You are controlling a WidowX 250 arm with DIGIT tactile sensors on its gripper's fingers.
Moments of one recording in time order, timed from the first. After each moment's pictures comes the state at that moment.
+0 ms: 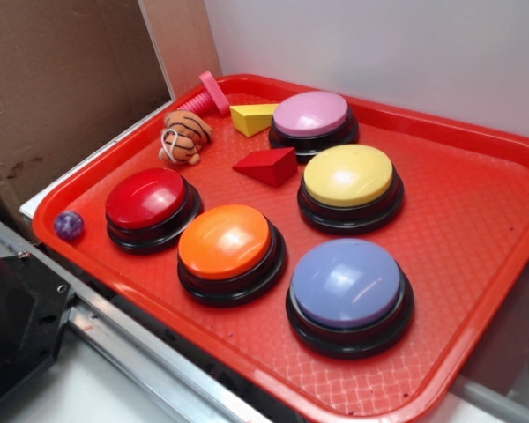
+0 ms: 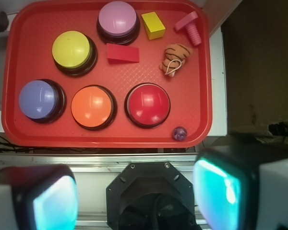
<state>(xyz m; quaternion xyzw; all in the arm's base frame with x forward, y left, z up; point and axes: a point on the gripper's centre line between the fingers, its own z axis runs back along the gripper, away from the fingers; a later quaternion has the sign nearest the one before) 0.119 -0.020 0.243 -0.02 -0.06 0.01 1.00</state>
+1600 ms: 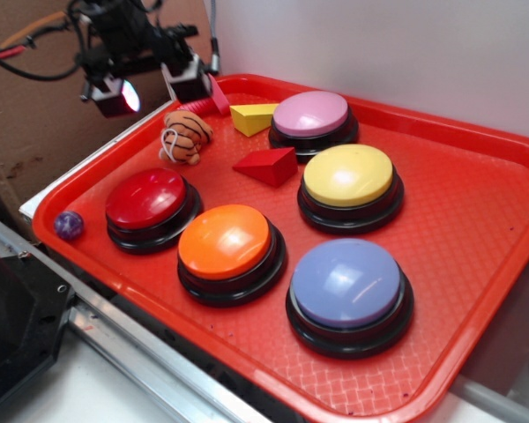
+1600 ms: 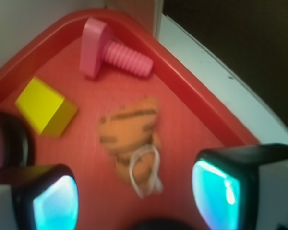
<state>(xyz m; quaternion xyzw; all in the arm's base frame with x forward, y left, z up) 0.258 0.066 0.056 -0.01 -0.13 0.38 0.92</state>
